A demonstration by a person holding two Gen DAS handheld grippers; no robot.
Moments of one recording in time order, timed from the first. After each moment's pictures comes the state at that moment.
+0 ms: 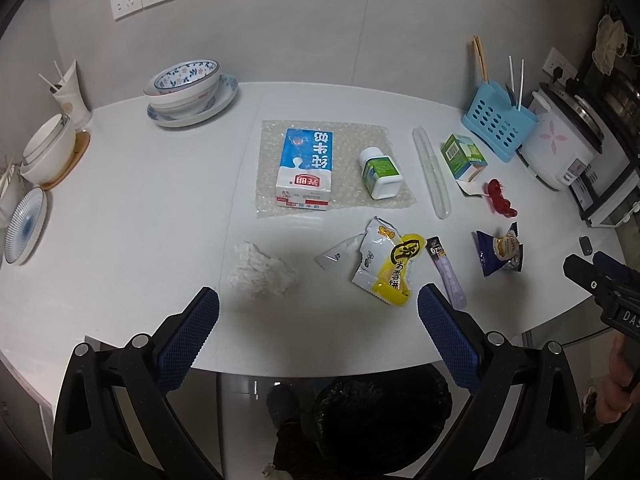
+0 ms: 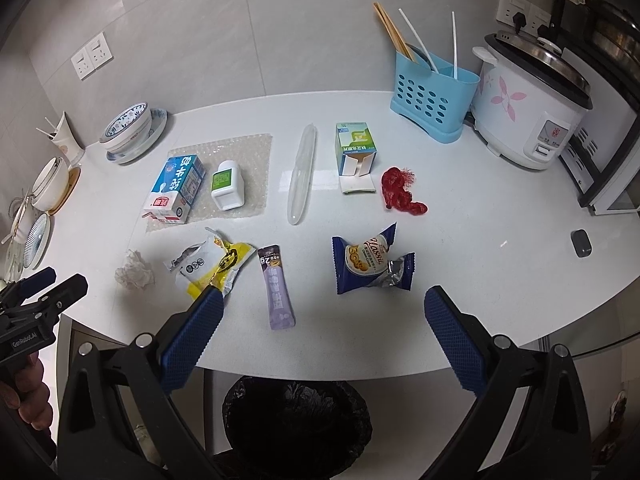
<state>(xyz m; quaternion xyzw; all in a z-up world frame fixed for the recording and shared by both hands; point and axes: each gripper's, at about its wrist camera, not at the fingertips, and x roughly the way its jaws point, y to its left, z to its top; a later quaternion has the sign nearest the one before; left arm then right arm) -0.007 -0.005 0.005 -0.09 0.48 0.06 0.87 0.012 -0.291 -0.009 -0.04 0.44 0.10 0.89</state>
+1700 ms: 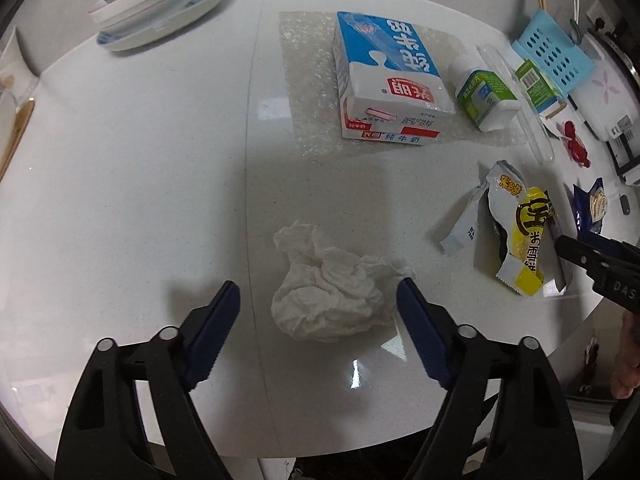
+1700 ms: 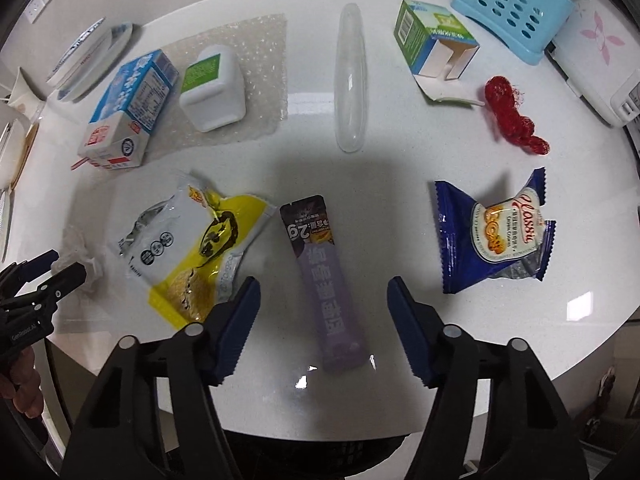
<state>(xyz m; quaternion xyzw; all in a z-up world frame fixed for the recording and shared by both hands) 0.062 0.075 -0.123 -0.07 0.60 0.01 0.80 0.097 -0.208 -0.142 -0.06 0.58 0.07 0.81</state>
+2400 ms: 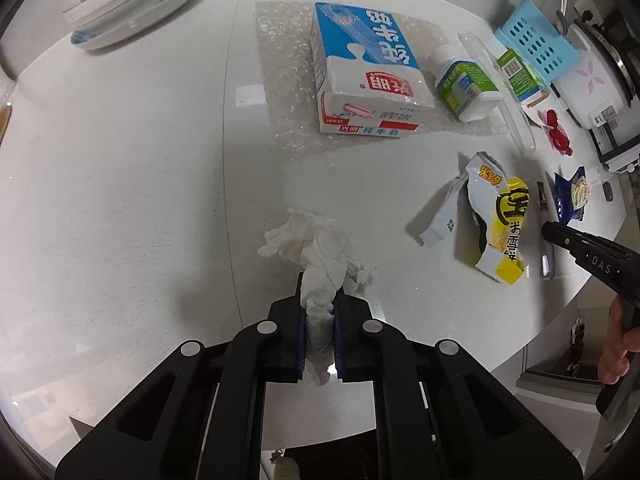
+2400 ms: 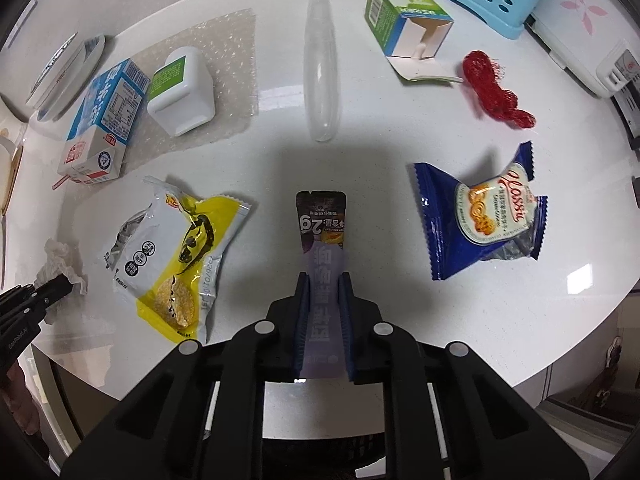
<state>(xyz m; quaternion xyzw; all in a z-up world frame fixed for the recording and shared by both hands) 0.065 0.072 -0.117 -0.07 0.62 -0.03 0.78 0.105 -0.217 -0.143 -0.03 0.59 0.04 0.81</state>
